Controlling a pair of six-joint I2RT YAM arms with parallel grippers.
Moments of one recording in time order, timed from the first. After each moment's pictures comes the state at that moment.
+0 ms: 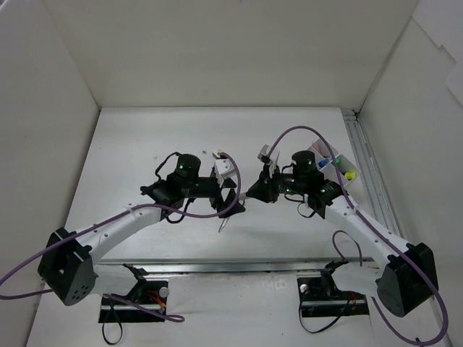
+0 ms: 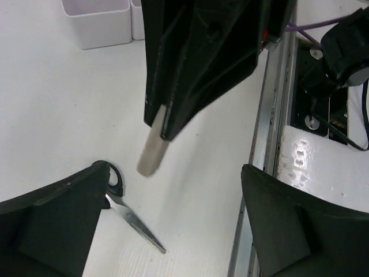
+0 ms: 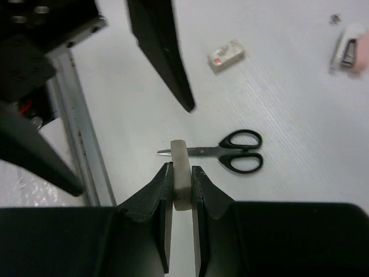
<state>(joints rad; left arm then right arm) -0.70 1.31 0.95 -0.07 0.66 0.09 0.47 1.17 0.80 -0.10 -0.78 -0.10</state>
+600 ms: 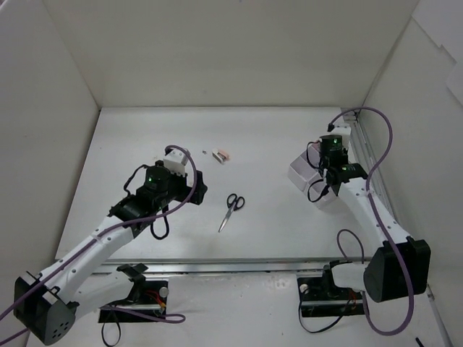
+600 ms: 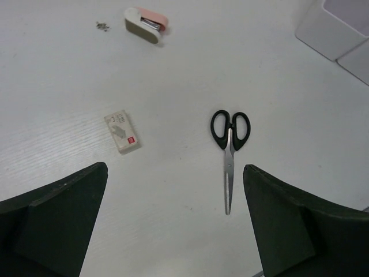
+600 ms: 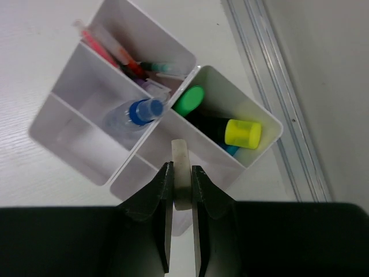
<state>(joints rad) -0.58 1.00 0.80 -0.25 -0.02 -0.23 0.17 1.24 0.97 -0.43 0.49 0.15</state>
